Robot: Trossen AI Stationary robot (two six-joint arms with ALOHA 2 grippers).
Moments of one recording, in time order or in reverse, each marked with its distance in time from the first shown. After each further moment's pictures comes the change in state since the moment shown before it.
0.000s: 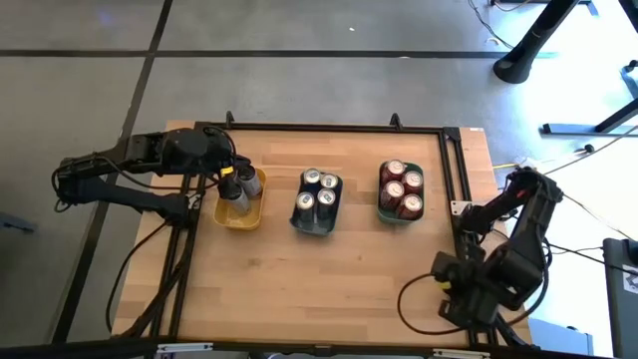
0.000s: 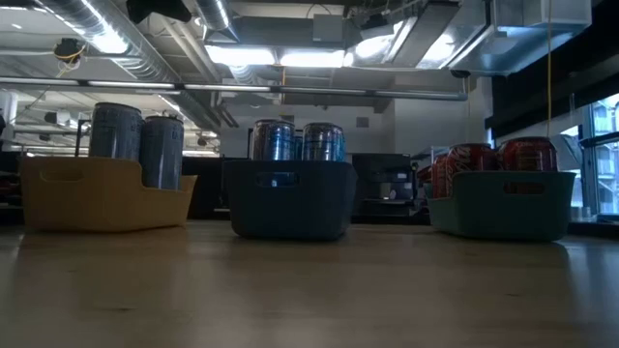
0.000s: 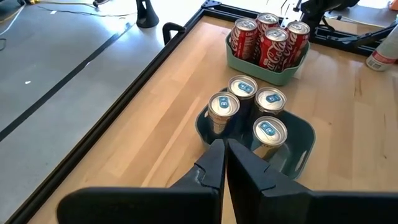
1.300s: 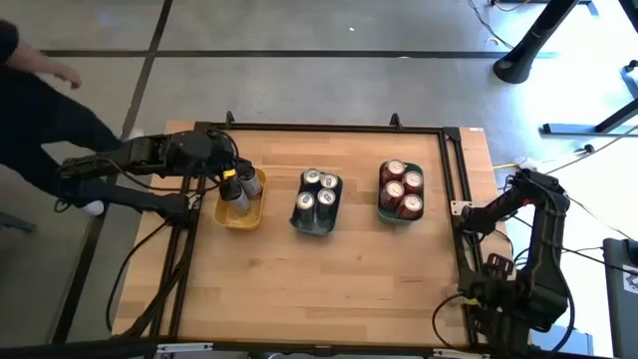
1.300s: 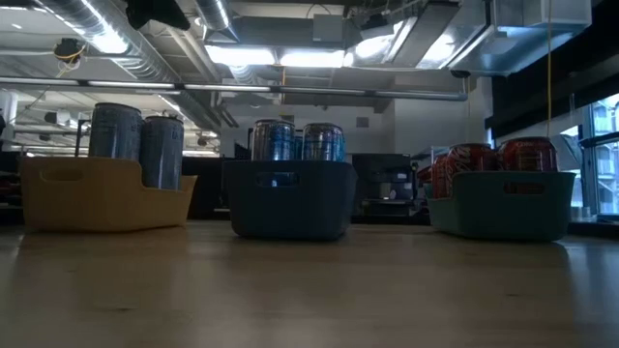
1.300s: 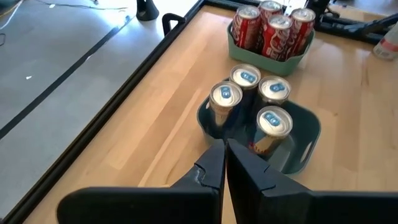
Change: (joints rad) left arm 0.000 -0.003 -0.040 0.007 0.000 0.005; right arm 0.283 -0.006 -0.196 0.001 -0.083 0.232
